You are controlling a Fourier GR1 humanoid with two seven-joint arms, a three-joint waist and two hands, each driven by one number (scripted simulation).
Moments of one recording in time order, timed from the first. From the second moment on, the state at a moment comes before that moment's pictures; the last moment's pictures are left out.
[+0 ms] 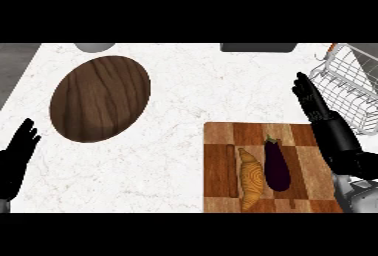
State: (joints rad) left arm 0.04 0.53 0.01 -1.36 0.32 0.17 0.04; right arm -0.19 -0.50 0.29 -1.68 -0.21 -0.22 -0.04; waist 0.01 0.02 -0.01
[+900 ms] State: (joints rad) left arm 0.11 0.28 -0.20 -1.40 0.16 0.31 -0.01; right arm 0.09 -0.49 0.02 -1.85 0.13 -0.86 0.31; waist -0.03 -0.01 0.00
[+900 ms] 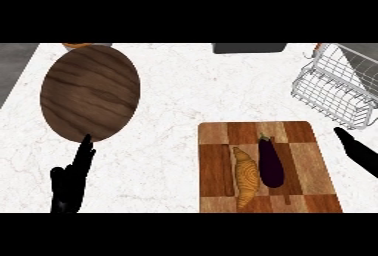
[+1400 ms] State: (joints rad) left arm 0.07 0.25 -0.24 -1.39 0.12 0.33 0.00; right arm 0.20 -0.73 0.19 -2.03 0.27 -0.56 0.83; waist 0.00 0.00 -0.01
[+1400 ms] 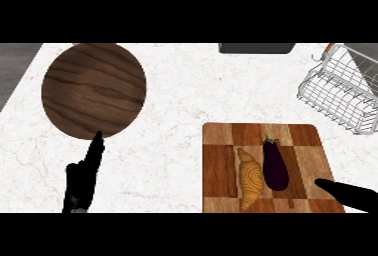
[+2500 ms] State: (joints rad) left arm 0.04 0.23 -0.24 -1.38 0.10 0.31 0.01; right arm -0.14 -0.65 0.48 -1.85 0.63 -0.12 1.25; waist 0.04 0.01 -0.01
